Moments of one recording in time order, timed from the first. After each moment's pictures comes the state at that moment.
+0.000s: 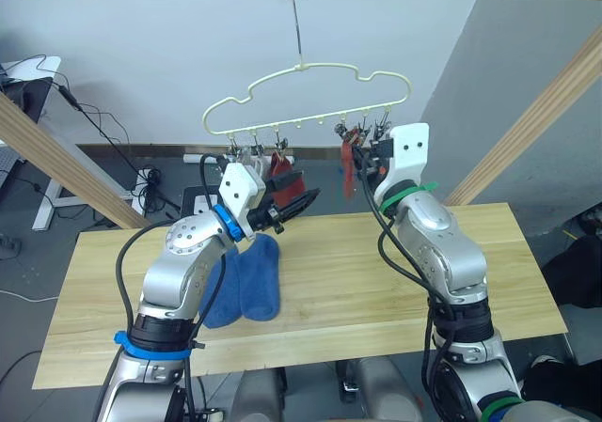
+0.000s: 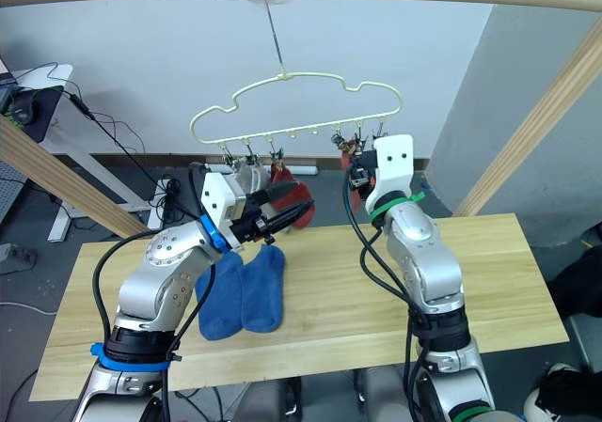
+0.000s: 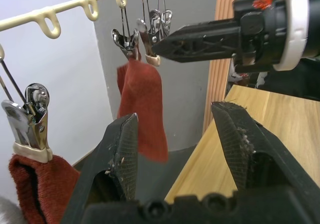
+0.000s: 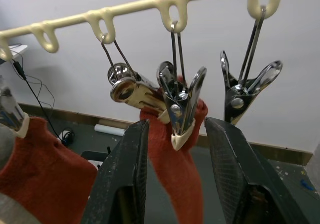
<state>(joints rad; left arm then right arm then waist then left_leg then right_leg) -0.39 0.39 -0.01 -0.12 -0.41 0.30 -0.76 -0.57 -0.05 0.06 -0.19 0.15 0.59 0.06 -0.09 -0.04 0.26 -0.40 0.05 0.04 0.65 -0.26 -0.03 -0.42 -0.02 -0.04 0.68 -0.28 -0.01</state>
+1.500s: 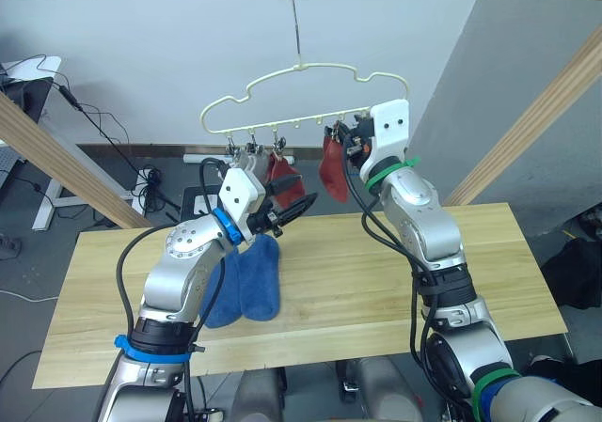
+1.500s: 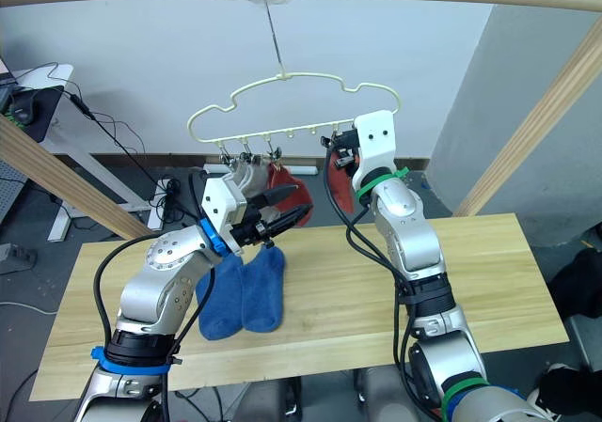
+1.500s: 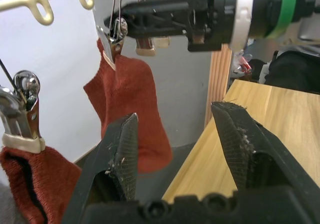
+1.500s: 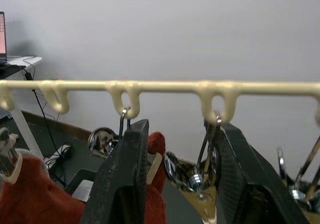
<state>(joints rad) -0.37 0.39 -0.02 -0.11 -0.39 0.28 -0.76 -0.72 -0.03 0.07 0.06 0.09 0.38 0.13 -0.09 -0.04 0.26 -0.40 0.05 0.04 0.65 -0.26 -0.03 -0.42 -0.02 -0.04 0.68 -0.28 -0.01</state>
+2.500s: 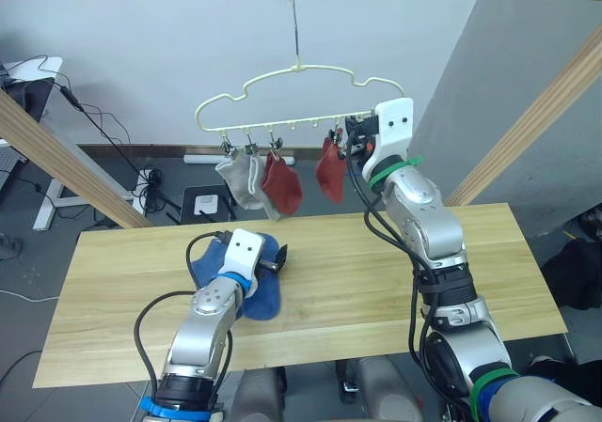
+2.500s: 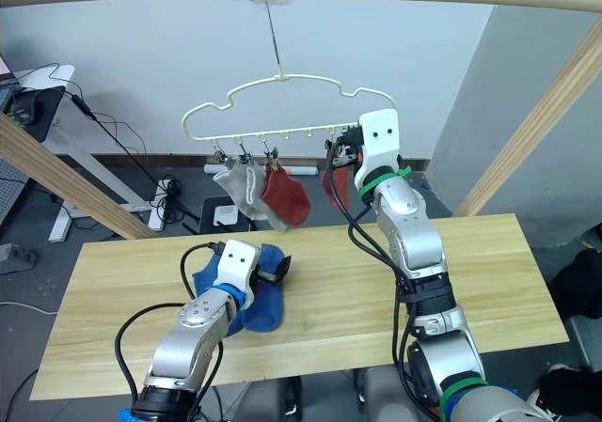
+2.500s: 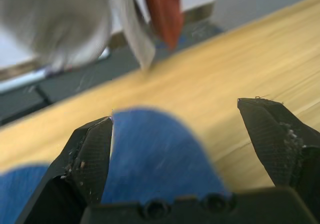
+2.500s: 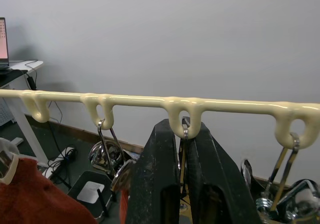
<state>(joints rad) -0.10 0.20 -0.02 -0.01 -0.09 0.41 -0.20 -0.72 -0.02 0.04 0.06 0.10 0.40 0.15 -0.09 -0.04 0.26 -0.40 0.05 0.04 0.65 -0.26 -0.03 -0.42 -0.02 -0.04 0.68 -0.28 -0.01</state>
